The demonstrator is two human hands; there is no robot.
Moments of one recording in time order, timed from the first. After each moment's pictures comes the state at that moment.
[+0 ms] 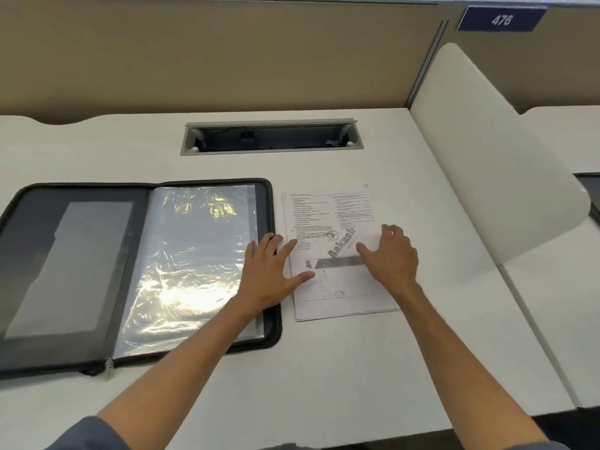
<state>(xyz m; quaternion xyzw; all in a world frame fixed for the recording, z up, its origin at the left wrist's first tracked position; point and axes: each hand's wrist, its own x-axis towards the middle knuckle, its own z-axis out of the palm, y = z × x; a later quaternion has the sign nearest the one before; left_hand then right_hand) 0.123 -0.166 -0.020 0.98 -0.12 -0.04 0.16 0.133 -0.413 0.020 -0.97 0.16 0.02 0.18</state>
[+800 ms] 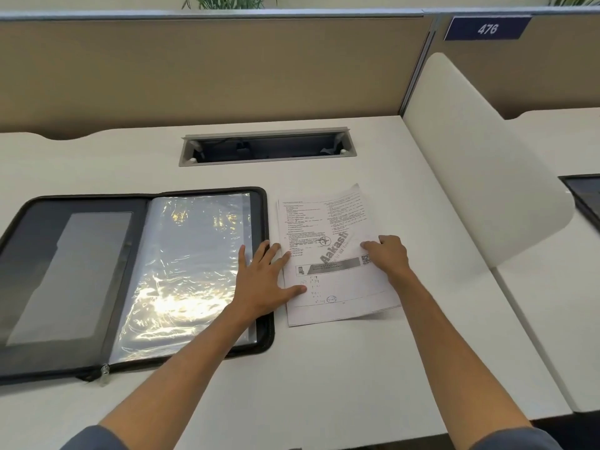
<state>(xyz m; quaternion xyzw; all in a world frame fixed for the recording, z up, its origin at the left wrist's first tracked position) 0.121 -0.169 -0.021 0.99 -0.13 -0.06 0.09 0.155 -0.435 0.018 -0.83 0.28 0.08 0.47</state>
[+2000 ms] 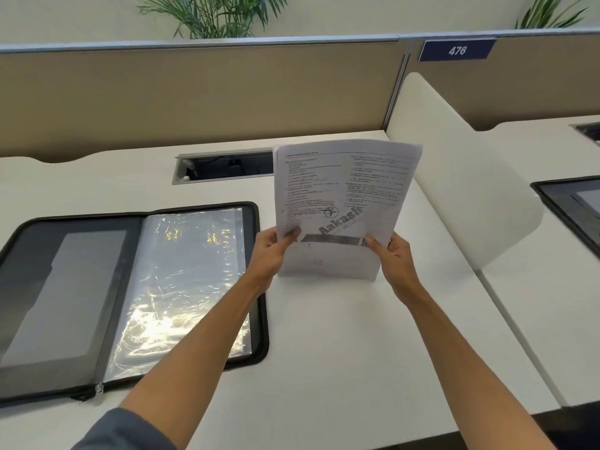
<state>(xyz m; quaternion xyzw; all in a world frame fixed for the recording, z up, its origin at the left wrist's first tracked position) 0.158 -0.212 0.048 0.66 -0.03 -0.06 0.75 0.120 -0.450 0.048 -0.69 0.04 -0.06 0.72</state>
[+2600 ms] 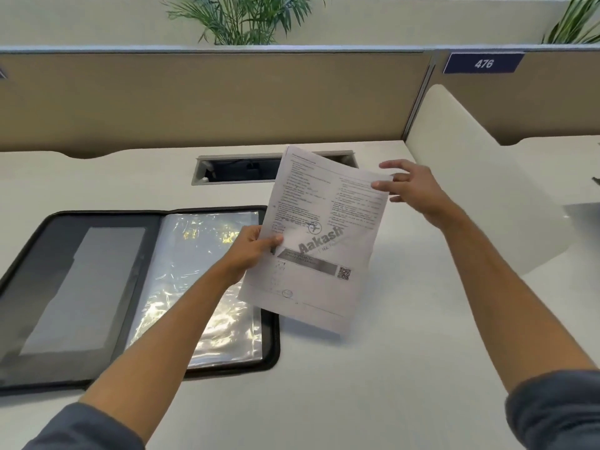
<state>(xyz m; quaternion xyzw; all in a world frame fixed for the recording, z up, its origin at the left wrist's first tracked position) 0.179 -0.139 0.059 0.73 -0.01 -0.16 0.67 0.227 -0.467 0.153 -0.82 0.00 0.04 0.57</state>
